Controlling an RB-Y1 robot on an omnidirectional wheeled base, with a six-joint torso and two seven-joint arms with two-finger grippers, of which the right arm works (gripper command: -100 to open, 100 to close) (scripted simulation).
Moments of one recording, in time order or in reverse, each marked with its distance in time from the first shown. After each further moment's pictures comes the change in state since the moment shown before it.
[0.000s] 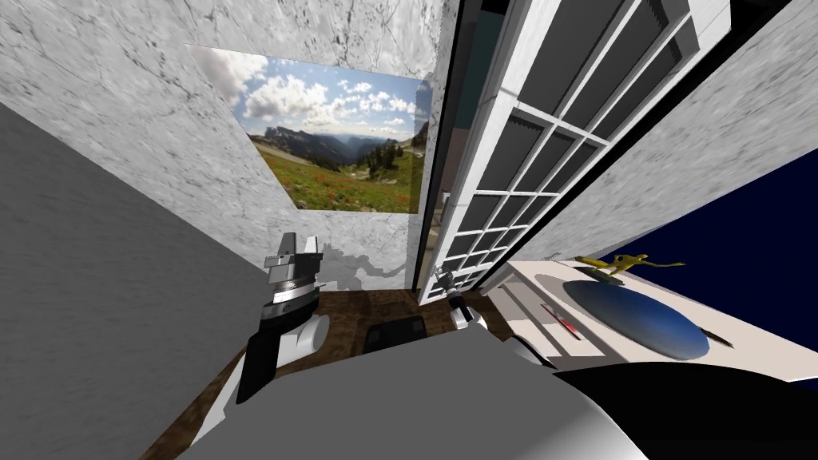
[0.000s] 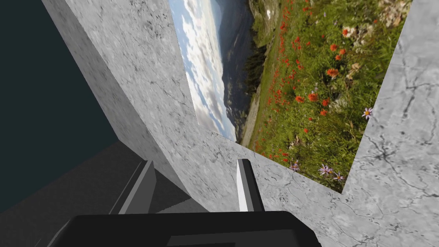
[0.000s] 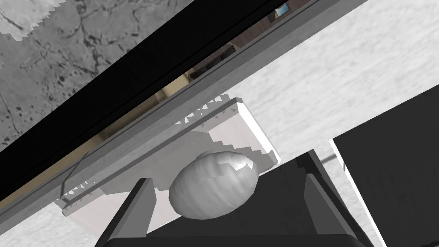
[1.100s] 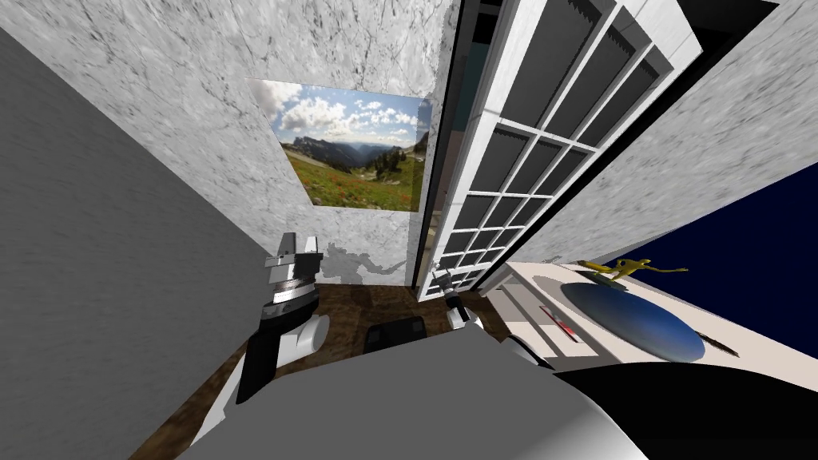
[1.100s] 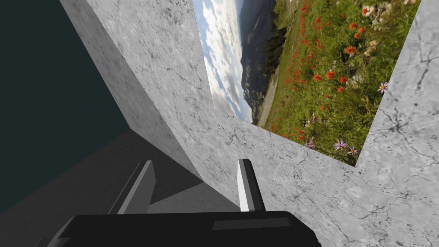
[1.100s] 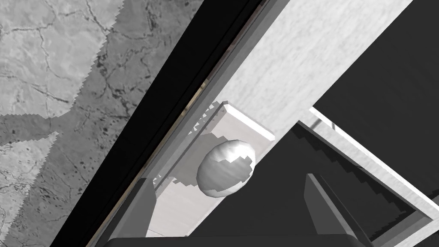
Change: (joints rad) arm 0.003 0.016 0.062 -0.029 -0.104 0.016 -0.276
